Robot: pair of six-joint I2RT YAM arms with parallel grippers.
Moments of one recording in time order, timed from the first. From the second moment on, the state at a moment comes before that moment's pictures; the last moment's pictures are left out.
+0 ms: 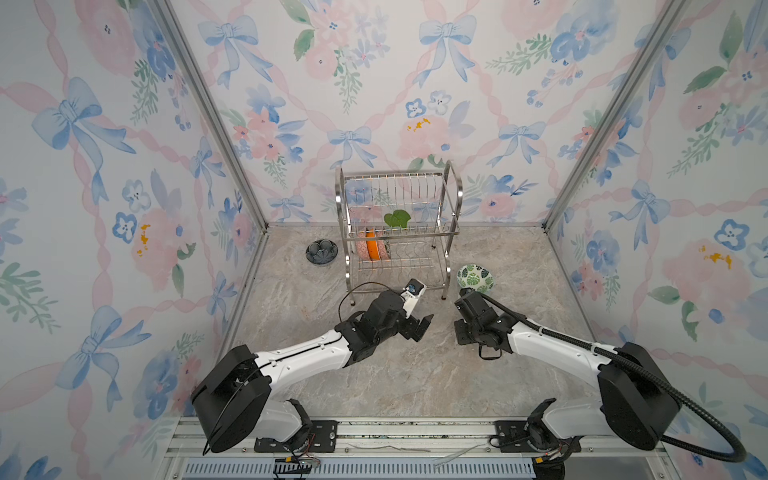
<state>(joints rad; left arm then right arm) -0.87 1.36 0.74 0.16 -0.07 -0.04 0.64 1.39 0.75 -0.47 0.25 0.40</state>
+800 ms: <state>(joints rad) -0.86 1.20 0.84 -0.06 -0.03 -0.05 0.62 1.35 0.71 -0.37 0.20 0.37</state>
